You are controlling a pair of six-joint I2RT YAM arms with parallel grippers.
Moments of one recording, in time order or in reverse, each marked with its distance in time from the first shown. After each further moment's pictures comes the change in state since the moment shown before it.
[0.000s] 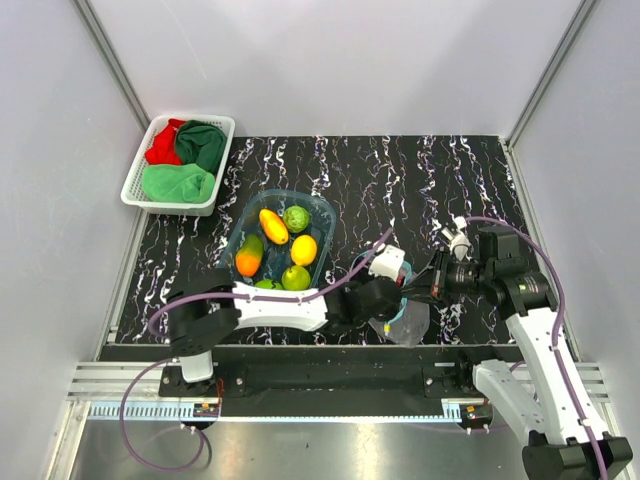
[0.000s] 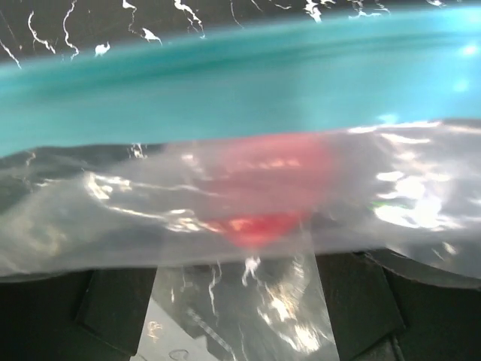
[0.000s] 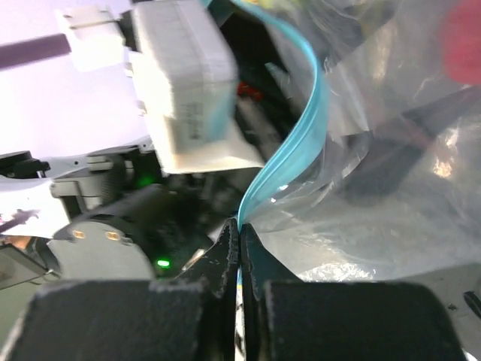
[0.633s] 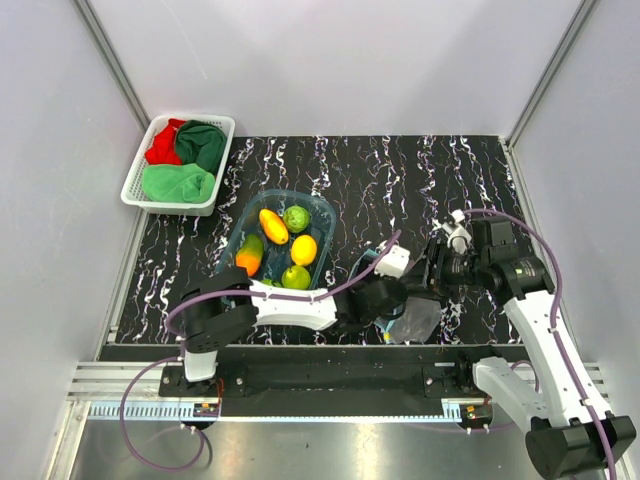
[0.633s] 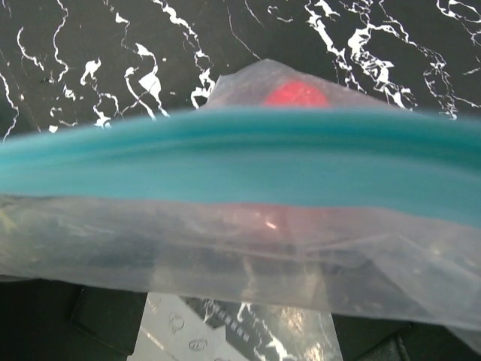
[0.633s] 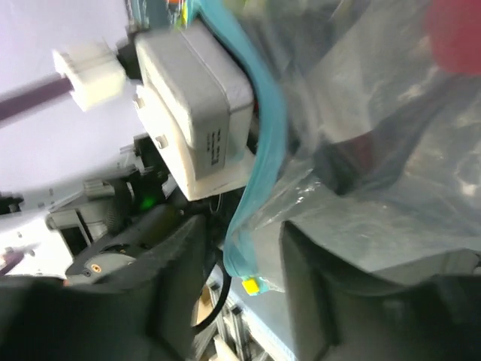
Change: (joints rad) left arm 0.006 0.101 0.041 0.083 -0.029 0.032; right arm 0.032 0.104 0.066 -0.055 0.113 -0.018
